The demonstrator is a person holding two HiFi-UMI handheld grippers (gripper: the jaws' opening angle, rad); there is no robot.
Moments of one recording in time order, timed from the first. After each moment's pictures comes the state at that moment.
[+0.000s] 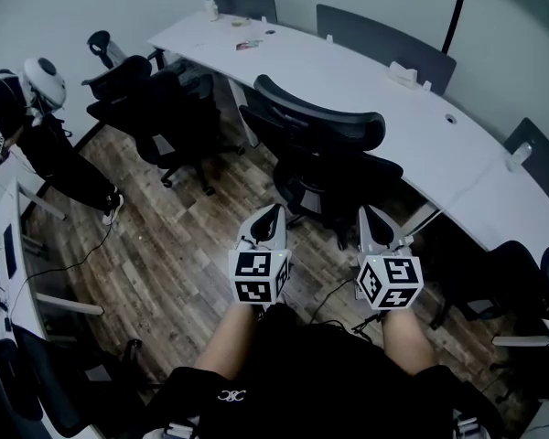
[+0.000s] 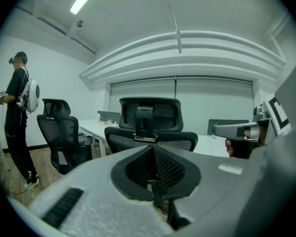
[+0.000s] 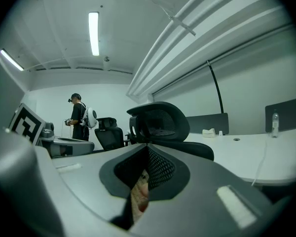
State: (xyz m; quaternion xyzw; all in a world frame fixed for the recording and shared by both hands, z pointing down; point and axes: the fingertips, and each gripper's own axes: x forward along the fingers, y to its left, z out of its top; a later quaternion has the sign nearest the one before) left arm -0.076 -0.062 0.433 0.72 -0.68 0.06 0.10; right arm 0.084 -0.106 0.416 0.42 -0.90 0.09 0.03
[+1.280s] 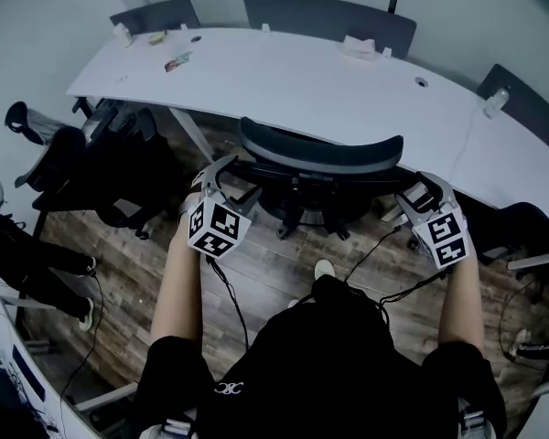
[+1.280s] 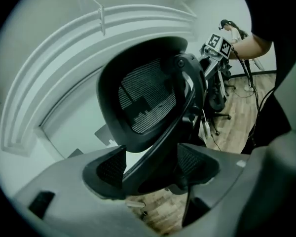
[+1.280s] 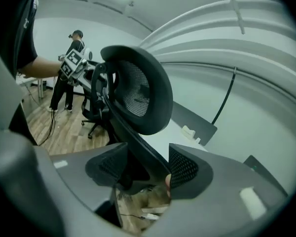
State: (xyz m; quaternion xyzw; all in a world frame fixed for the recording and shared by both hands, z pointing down) left arm -0.230 -0.308 0.465 0.84 -0.38 0.36 -0.16; right arm 0.090 -0.270 0.460 0.47 -0.82 -0.04 0.32
